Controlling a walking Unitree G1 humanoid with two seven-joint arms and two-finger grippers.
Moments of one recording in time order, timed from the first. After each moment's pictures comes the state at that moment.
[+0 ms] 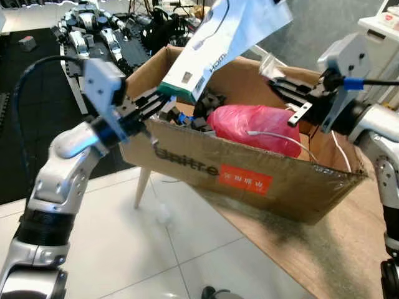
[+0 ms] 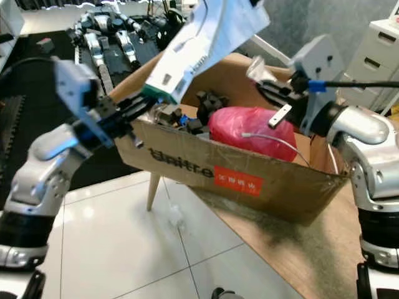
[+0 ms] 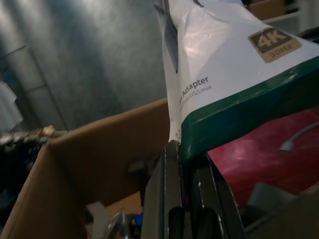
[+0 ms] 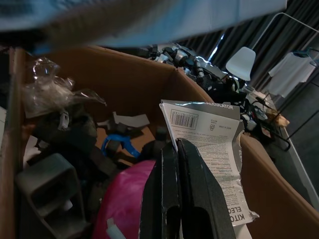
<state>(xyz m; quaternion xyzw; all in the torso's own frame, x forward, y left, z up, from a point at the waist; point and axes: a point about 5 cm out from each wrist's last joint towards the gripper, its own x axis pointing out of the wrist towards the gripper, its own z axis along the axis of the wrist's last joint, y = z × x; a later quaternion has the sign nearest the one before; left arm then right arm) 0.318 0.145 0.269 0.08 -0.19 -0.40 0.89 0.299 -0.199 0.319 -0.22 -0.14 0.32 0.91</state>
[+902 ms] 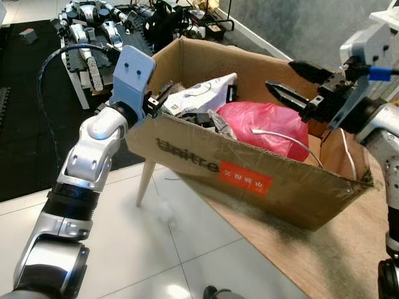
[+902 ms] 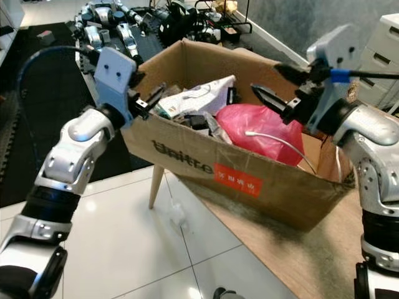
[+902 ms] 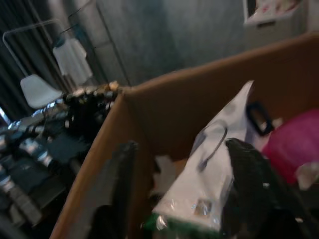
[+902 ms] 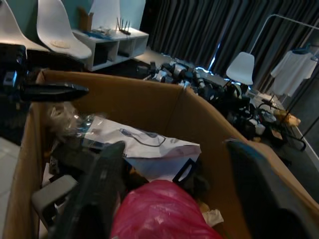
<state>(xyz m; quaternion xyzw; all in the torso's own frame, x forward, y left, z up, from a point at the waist) 0.352 0.135 0.280 0.14 -0.15 -0.25 0.95 0.290 -0.206 0.330 -0.15 -0.17 0.31 0.92</state>
